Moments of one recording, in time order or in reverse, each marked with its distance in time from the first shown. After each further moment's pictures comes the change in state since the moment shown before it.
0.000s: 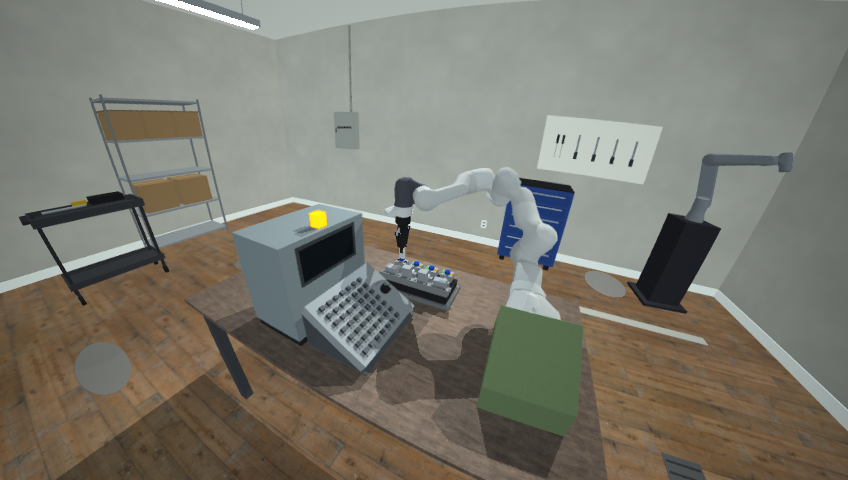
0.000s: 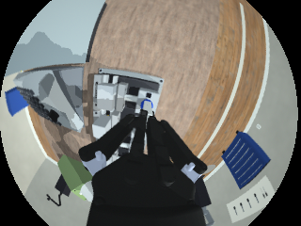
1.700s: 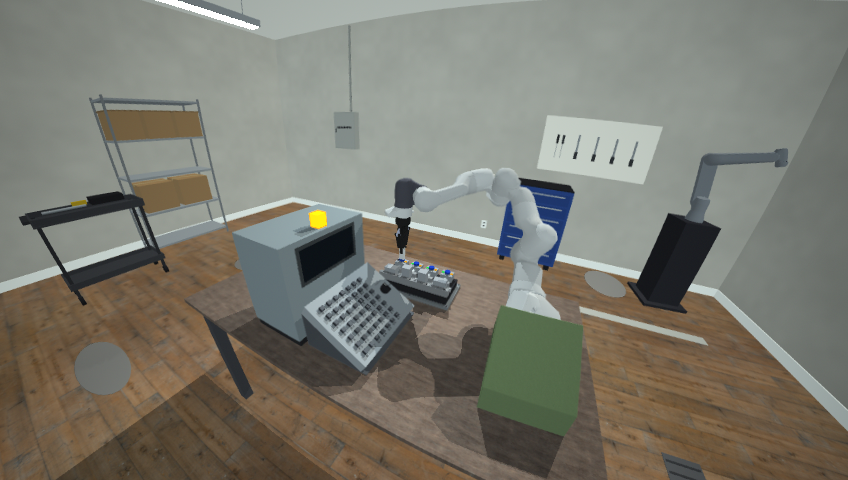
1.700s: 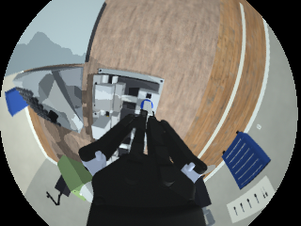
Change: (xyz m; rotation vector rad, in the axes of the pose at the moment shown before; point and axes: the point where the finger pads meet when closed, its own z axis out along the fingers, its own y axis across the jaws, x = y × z) arm 0.000 0.000 0.004 0.001 0.001 0.000
